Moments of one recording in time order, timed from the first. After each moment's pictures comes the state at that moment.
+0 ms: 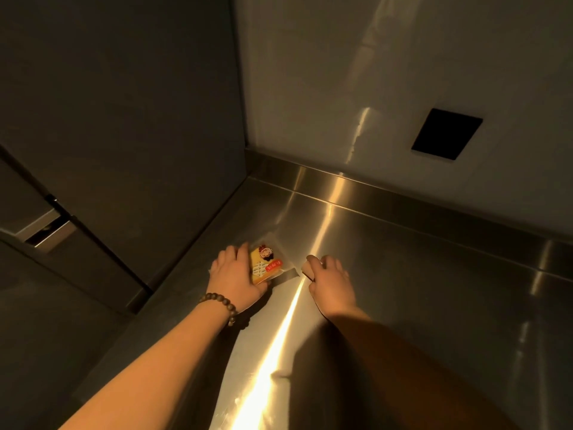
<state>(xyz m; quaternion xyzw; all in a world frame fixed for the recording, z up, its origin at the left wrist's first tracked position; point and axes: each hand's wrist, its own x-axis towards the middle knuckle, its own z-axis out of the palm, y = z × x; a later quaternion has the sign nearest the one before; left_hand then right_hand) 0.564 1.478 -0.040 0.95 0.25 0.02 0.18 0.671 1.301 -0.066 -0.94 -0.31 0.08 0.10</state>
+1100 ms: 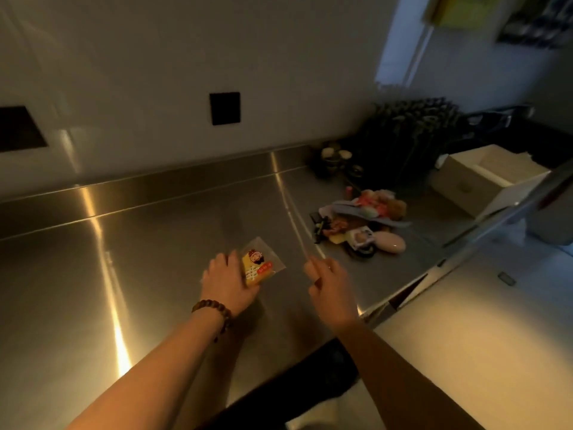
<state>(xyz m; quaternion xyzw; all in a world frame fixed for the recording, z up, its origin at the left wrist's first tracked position) 0.544 0.959 -0.014 0.96 -0.16 -0.03 0.23 0.445 0.771 -0.003 -0.95 0.17 -0.11 0.25</state>
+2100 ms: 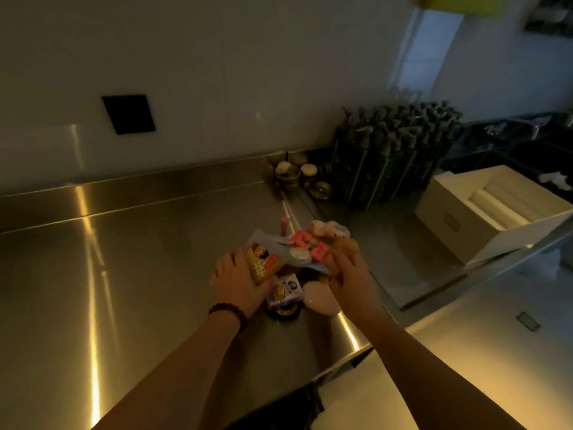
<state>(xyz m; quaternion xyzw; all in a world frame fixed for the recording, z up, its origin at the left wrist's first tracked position) 0.600 0.649 -0.038 0.97 -0.06 0.04 0.24 0.524 0.437 -0.013 -0.95 0.09 -0.15 0.24</state>
